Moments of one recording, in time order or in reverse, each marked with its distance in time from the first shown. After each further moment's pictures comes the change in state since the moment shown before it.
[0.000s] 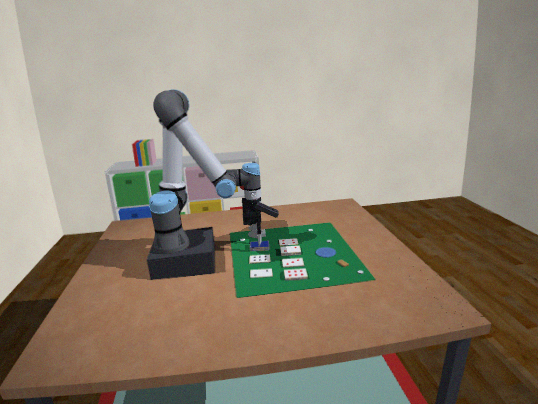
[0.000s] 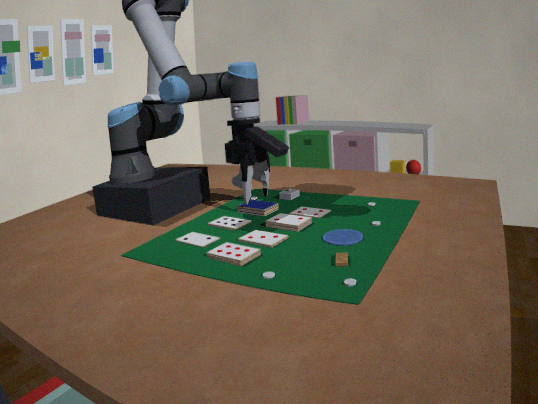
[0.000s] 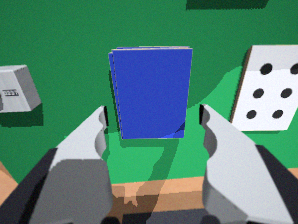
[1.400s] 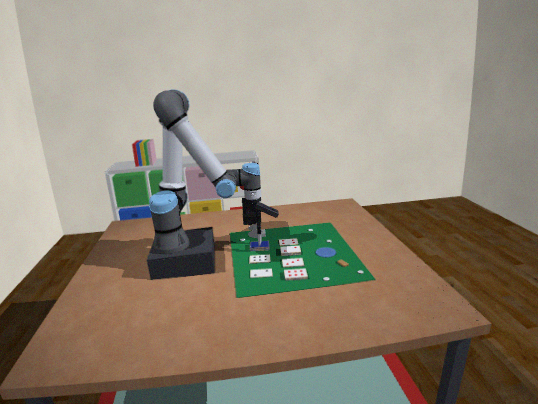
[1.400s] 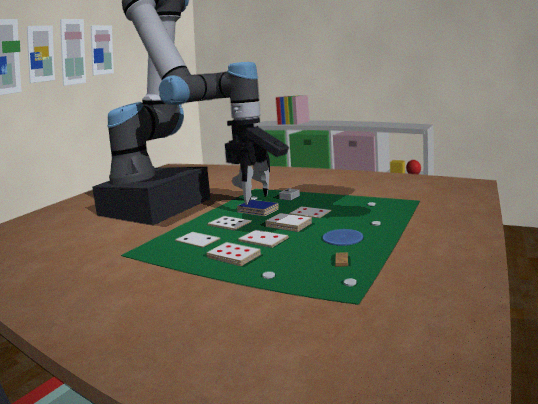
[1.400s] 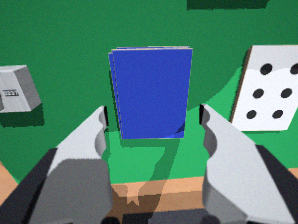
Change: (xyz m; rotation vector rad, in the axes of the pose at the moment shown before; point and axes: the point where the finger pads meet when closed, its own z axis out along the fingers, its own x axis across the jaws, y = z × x) arm 0.000 0.000 0.000 0.000 0.000 0.000
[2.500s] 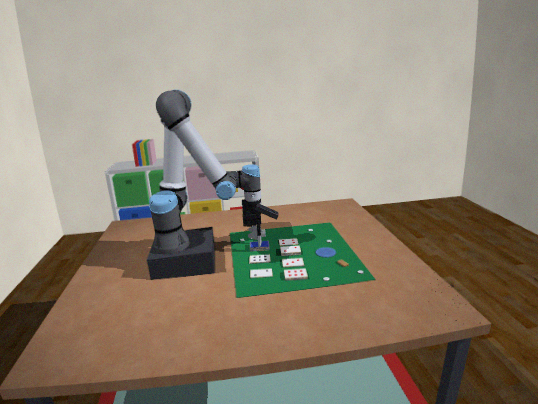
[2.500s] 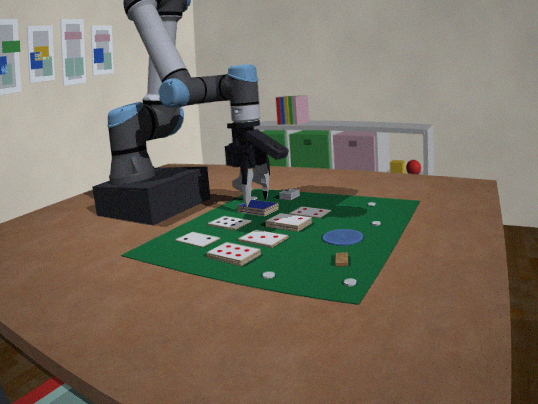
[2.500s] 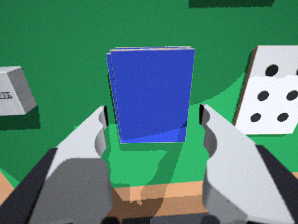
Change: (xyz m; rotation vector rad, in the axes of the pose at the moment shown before) arm 0.000 0.001 0.008 0.000 0.000 0.000
